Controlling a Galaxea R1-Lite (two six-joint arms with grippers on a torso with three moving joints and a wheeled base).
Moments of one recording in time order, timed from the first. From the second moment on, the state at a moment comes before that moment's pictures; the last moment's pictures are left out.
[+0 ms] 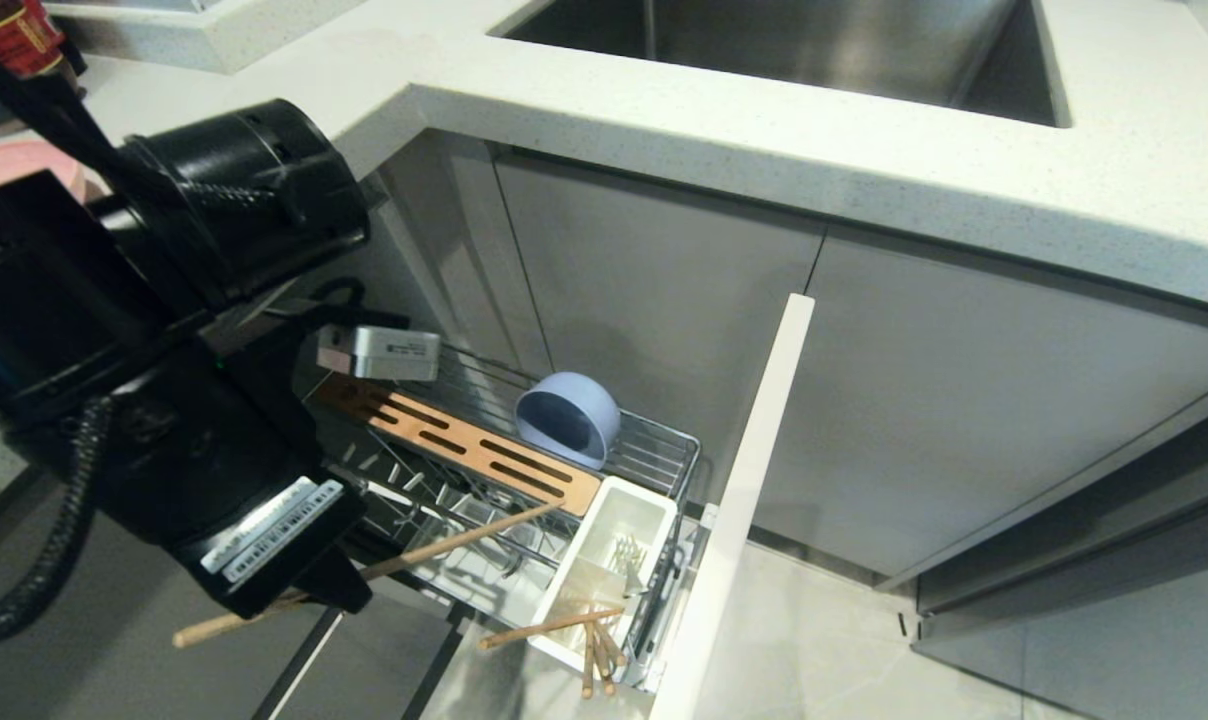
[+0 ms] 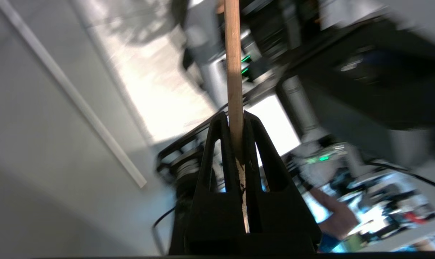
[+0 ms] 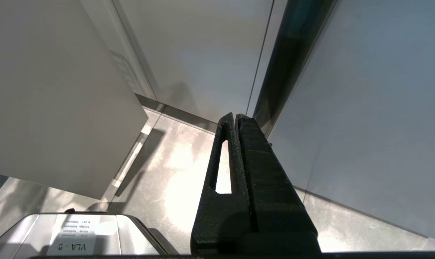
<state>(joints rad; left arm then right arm) -0.70 1.67 -1.85 1.52 0.00 -0.10 0.00 0.00 0.00 0.00 0.00 -0.01</state>
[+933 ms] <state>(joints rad) -0.82 1.74 -1.71 1.52 0.06 -0.11 0.00 0.00 0.00 0.00 0.00 -0.01</state>
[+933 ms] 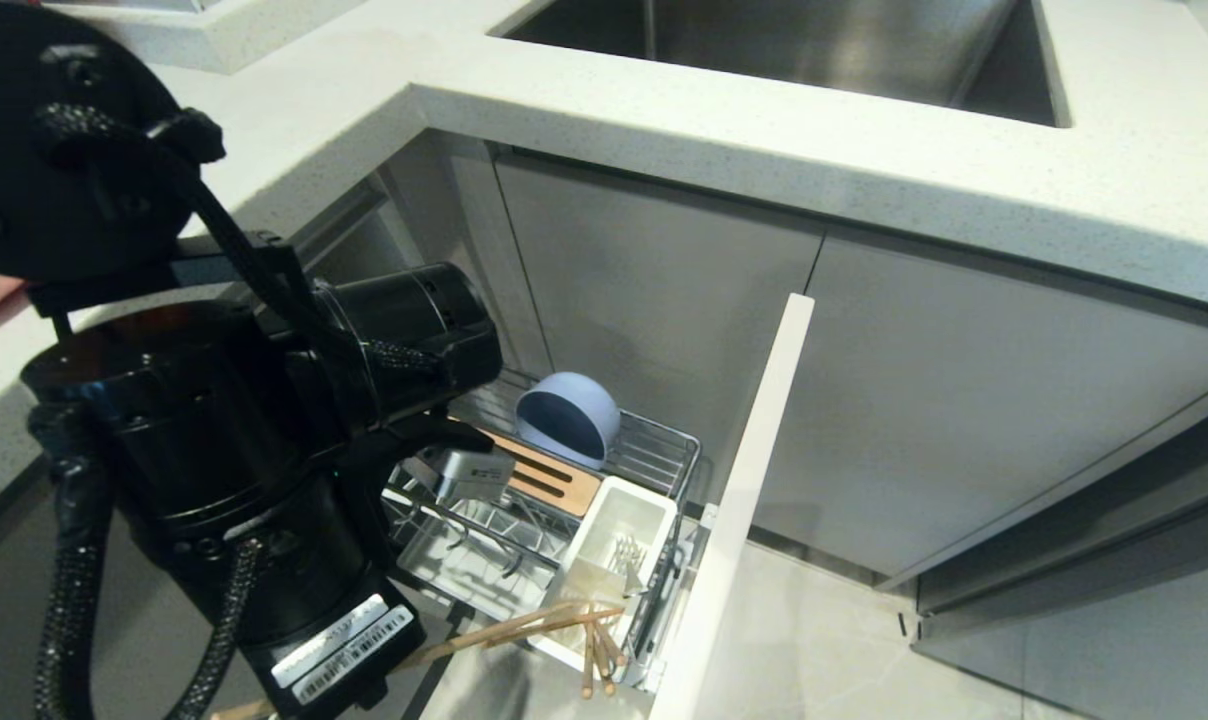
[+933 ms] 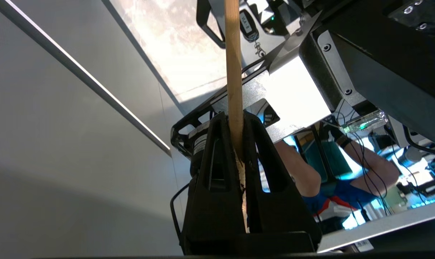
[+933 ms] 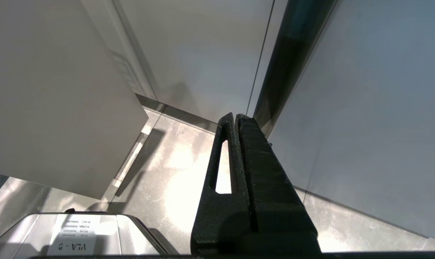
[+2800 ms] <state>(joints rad) -0.82 2.12 -1.88 1.49 0.00 -0.29 0.00 0.00 0.00 0.00 0.00 -0.01</state>
